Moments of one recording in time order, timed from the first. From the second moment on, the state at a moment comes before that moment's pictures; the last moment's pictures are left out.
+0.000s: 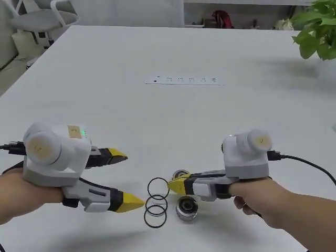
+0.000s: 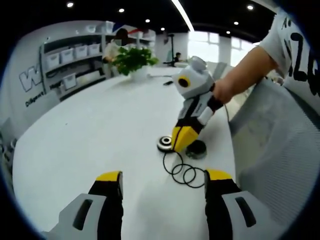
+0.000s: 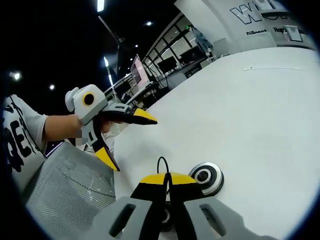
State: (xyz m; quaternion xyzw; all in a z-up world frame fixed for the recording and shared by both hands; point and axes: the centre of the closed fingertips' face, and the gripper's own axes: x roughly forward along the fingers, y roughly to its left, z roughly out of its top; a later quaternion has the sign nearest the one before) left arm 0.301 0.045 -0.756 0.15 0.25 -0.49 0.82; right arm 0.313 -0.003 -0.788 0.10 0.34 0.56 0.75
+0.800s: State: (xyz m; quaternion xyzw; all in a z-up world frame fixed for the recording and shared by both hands) left arm 0.301 0.049 -0.759 0.15 0.26 -0.49 0.82; right arm 0.311 0.001 -0.798 0.06 0.34 0.57 0.75
